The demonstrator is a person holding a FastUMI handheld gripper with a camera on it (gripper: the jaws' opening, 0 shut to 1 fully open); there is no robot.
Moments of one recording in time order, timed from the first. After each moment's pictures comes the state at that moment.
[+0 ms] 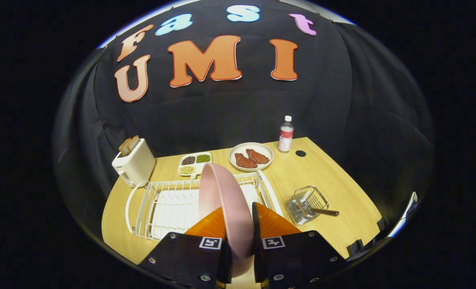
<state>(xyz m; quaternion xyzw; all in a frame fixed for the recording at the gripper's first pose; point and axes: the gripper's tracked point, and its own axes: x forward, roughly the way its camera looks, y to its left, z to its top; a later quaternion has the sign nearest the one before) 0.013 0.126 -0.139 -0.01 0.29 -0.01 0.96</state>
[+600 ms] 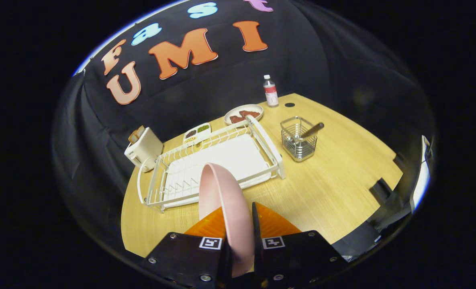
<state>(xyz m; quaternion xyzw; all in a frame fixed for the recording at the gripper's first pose) -0.119 0.111 -0.226 0.11 0.37 -0.01 0.92</state>
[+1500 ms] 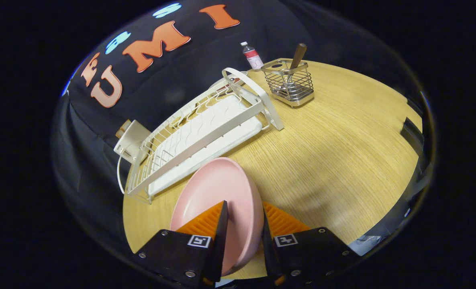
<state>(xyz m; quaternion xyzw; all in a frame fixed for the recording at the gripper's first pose) -0.127 0.101 -0.340 0.16 0.42 -0.02 0.89</state>
